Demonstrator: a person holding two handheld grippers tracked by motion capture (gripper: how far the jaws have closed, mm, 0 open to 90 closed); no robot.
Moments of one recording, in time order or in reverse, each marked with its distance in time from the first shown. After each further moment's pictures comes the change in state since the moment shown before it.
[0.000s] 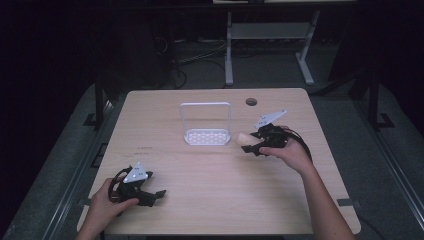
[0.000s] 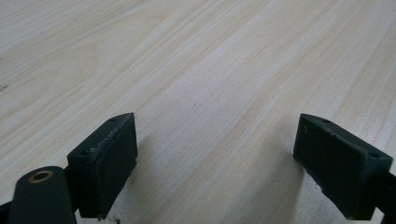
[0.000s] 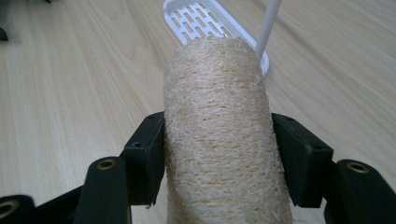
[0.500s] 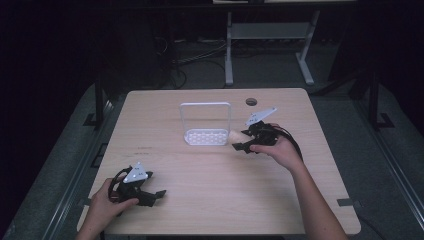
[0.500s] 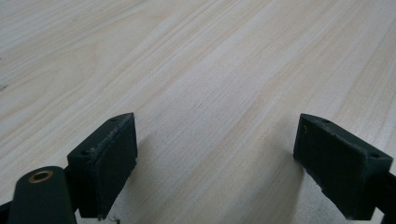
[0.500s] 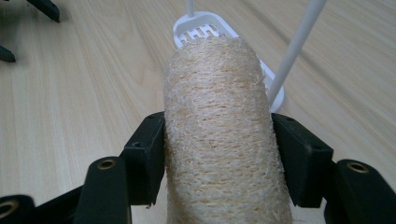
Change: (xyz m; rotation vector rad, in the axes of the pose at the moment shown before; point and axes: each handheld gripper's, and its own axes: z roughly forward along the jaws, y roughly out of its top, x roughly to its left) left arm 0.000 0.000 0.000 0.000 0.000 0.001; right arm 0.007 0.019 0.017 -0.029 0.018 -0.015
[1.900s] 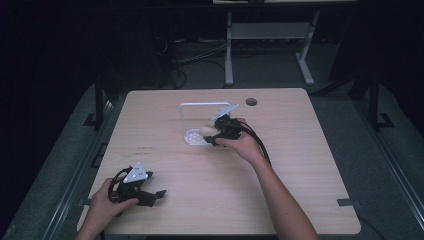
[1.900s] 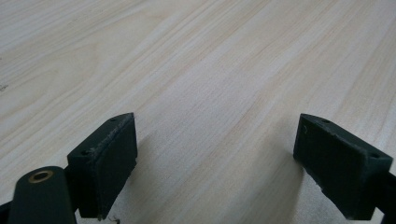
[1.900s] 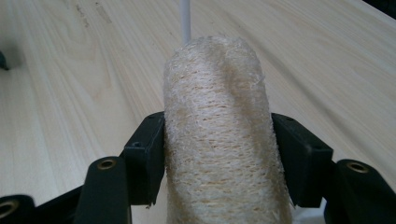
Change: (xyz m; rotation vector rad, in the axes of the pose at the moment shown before) left arm 0.000 0.000 0.000 0.000 0.000 0.000; right arm 0.020 0.058 0.081 0.008 -0.075 0.005
